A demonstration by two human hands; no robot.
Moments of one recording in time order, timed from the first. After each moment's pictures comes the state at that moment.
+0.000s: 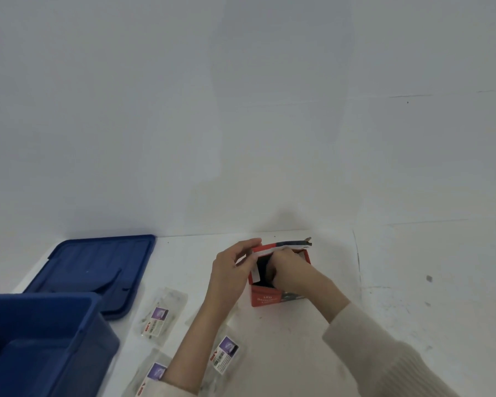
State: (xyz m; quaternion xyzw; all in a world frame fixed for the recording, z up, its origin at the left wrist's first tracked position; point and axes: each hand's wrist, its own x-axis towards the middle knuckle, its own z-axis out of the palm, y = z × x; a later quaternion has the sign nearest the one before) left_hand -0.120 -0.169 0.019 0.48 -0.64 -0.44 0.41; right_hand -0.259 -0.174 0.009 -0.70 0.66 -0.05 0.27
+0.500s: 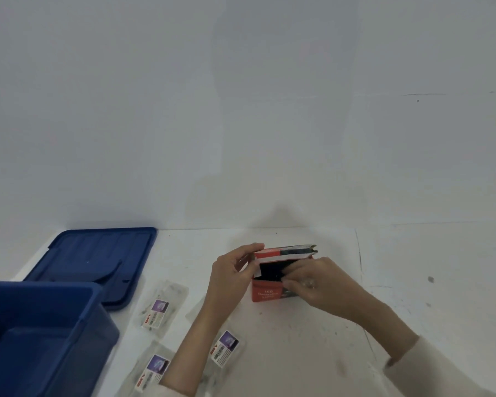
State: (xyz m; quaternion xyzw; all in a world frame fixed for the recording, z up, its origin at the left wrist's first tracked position) left_hand -0.111 -0.163 0.004 0.47 -0.65 -0.45 0.41; right_hand -0.296 -0.119 0.015 -0.77 0.56 -0.21 0.20
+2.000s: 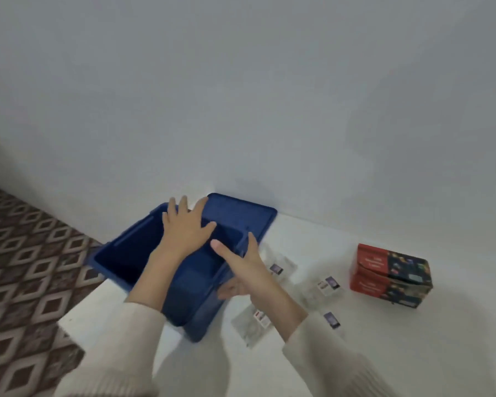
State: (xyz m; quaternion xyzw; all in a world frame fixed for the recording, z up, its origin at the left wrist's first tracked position) left_hand 0.139 -0.125 0.080 0.80 -0.59 -0.04 0.12; right_hand -0.010 -0.099 0.057 -0.43 0.45 -0.27 0.74
